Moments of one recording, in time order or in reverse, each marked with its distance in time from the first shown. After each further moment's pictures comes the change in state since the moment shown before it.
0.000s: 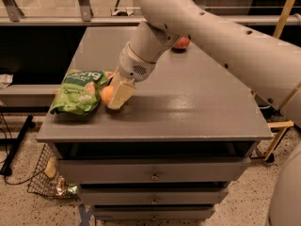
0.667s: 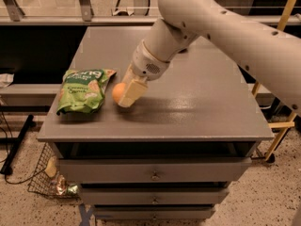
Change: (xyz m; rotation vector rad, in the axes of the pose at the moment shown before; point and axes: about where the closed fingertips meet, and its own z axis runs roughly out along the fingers) arm 0.025 0.005 -0.027 0.049 -0.003 0.071
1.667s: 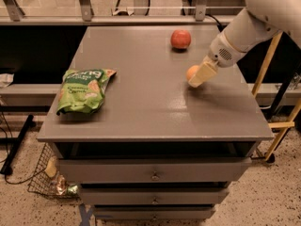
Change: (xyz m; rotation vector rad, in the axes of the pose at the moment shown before) arm 0.182 -0.064 -0.123 0.309 0.096 0.484
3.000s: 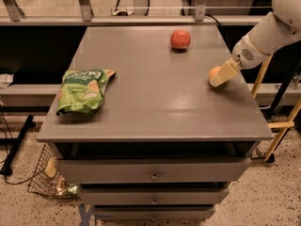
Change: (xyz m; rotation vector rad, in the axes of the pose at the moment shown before) arm 0.056 -0.047 -0.016 0.050 0.018 0.188
